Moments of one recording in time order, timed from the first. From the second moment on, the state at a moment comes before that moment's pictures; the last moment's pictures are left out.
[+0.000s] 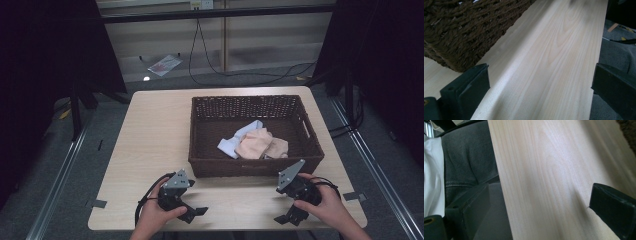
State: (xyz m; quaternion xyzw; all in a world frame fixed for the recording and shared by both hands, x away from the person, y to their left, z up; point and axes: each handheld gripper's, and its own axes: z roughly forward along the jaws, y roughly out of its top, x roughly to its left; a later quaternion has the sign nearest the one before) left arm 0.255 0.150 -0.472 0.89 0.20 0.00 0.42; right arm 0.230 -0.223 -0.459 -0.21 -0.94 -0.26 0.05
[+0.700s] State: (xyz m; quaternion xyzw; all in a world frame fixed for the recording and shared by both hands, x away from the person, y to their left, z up) left arm 0.253 0.159 -0.470 0.89 0.20 0.01 0.42; right arm 0.239 -0.196 -0.453 -0.19 -0.95 -0.23 0.07
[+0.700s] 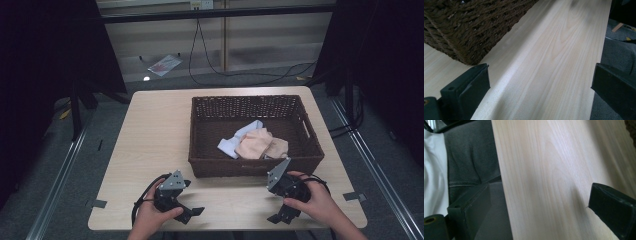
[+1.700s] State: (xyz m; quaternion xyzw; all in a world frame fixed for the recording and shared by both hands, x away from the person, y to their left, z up) left arm 0.253 0.158 -0.472 0.89 0.20 0.01 0.41; right arm 0.281 -0.204 -0.370 -0.23 -0.93 -0.27 0.06
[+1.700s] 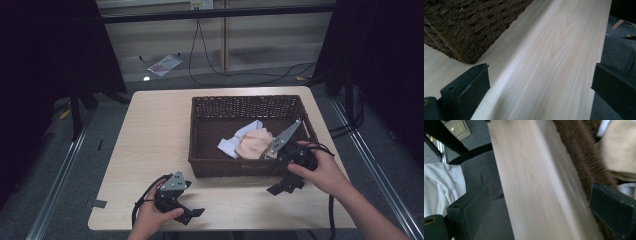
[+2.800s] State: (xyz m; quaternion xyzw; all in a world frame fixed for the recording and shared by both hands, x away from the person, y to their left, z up) left arm 0.254 0.161 -0.471 0.89 0.20 0.02 0.41; right arm 0.393 -0.216 -0.402 -0.41 -0.88 -0.24 -0.05
